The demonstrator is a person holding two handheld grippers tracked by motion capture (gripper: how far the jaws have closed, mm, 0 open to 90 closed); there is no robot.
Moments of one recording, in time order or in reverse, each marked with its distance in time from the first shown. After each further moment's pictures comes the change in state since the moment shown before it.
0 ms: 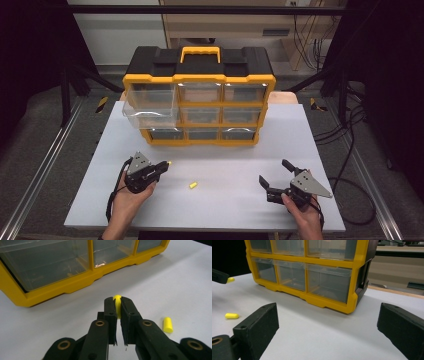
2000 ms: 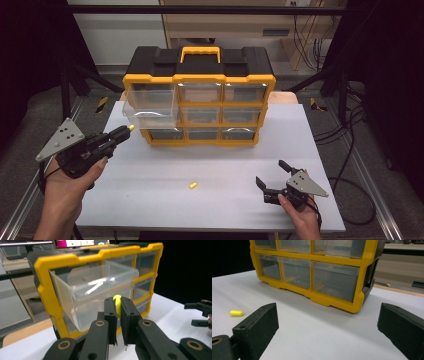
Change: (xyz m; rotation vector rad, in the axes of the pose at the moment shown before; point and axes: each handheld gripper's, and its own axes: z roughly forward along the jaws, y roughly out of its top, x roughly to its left) left arm 0.007 0.126 -0.152 -0.299 0.019 0.083; right arm 0.007 0.001 0.004 0.022 0.018 -0.013
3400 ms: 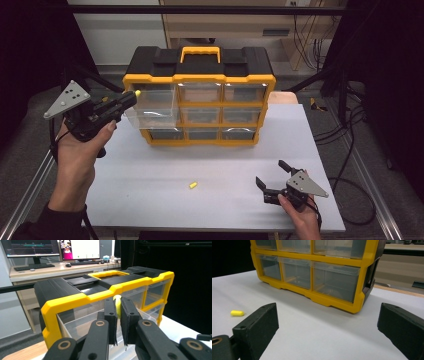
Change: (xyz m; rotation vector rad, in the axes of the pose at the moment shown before) left arm 0.019 0.047 0.043 -0.071 0.030 -0.040; right arm 0.000 0.000 0.000 -0.003 0.004 -0.004
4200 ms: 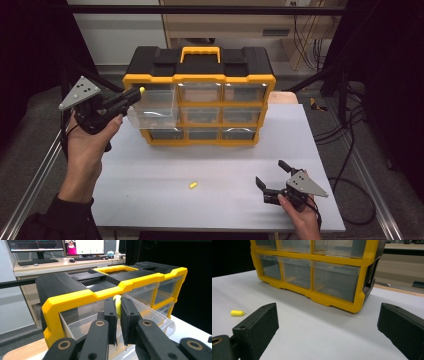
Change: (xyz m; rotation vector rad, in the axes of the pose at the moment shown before) left arm 0.008 -0.004 0.020 0.033 0.036 -0.002; right arm 0.000 0.000 0.000 0.002 -0.001 0.002
